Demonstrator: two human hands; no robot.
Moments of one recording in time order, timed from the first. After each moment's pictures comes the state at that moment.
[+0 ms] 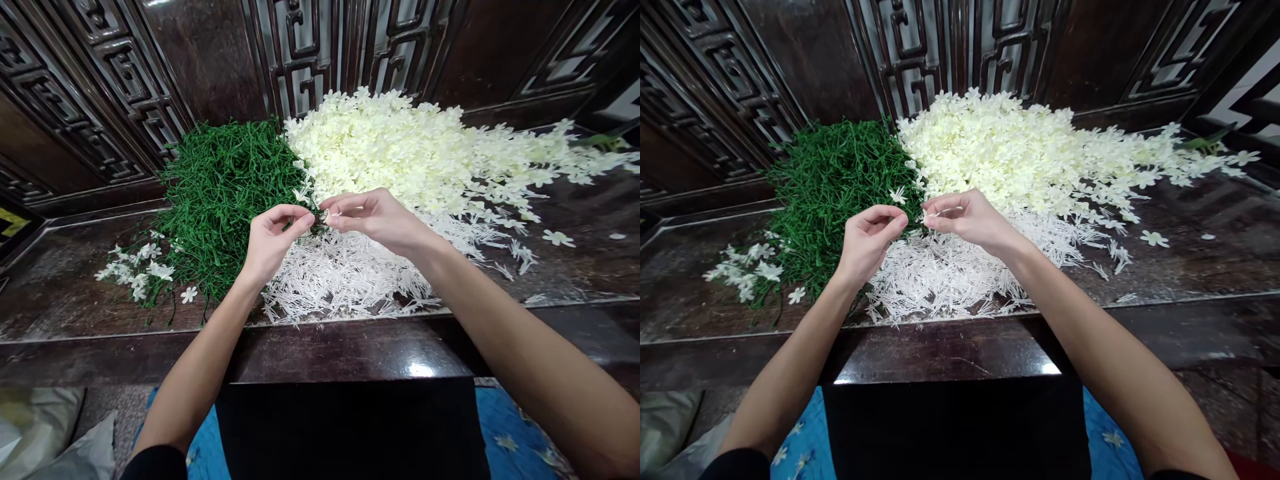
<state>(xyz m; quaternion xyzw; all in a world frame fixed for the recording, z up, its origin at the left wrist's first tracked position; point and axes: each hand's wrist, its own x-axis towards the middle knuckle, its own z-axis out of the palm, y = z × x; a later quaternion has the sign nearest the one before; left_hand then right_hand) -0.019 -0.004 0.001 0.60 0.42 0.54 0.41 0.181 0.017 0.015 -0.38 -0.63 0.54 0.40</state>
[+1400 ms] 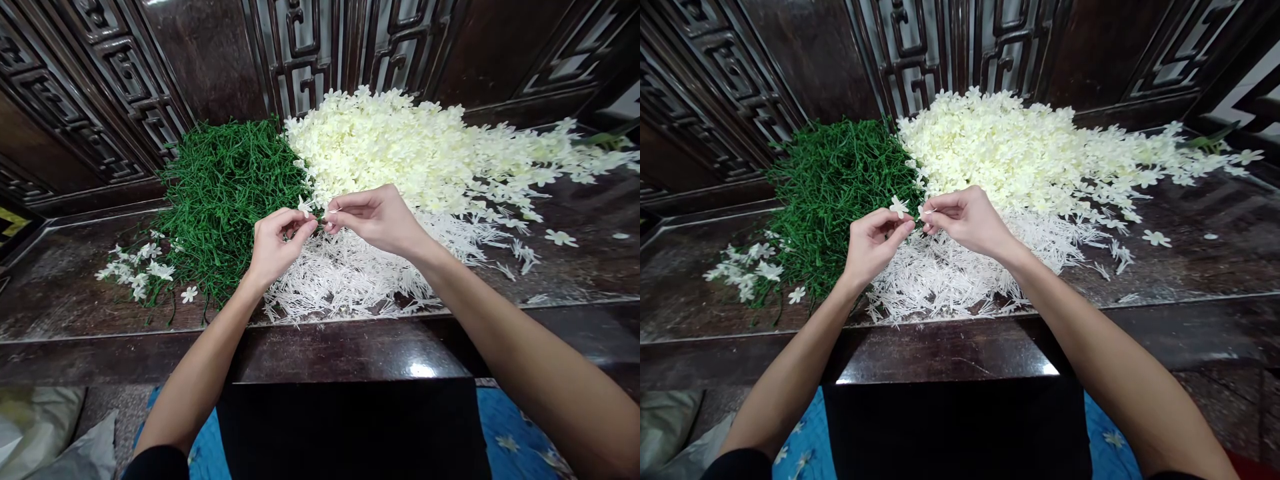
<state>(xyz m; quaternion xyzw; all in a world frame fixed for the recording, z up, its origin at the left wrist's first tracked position) -0.016 -0.007 0.000 0.71 0.44 0.50 0.23 0.174 0.006 0.026 -0.37 -0.69 0.44 0.44</state>
